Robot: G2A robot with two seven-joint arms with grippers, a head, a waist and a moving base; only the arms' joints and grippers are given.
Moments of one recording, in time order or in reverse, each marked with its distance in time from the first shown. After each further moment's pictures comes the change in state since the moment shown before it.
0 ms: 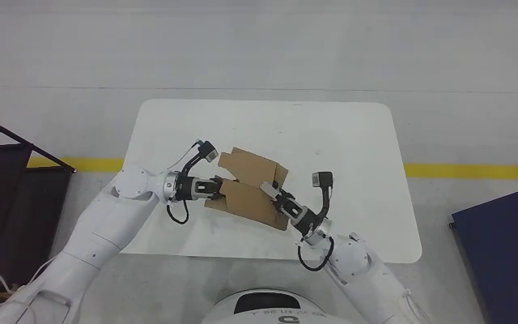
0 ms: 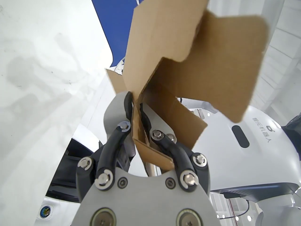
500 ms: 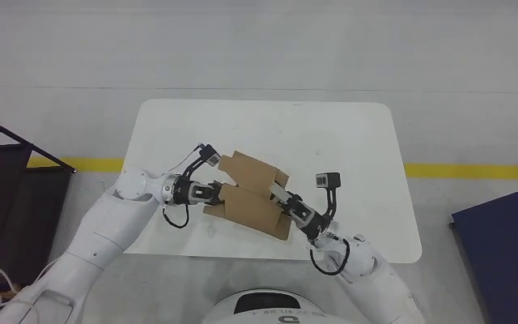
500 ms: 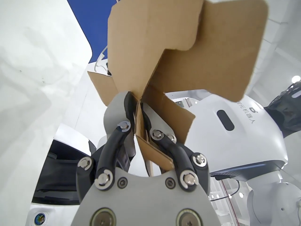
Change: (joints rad) left arm -0.005 -0.015 0.016 0.013 -0.083 -0.025 -0.113; right arm -0.022 0.016 0.037 -0.022 0.225 -0.082 0.164
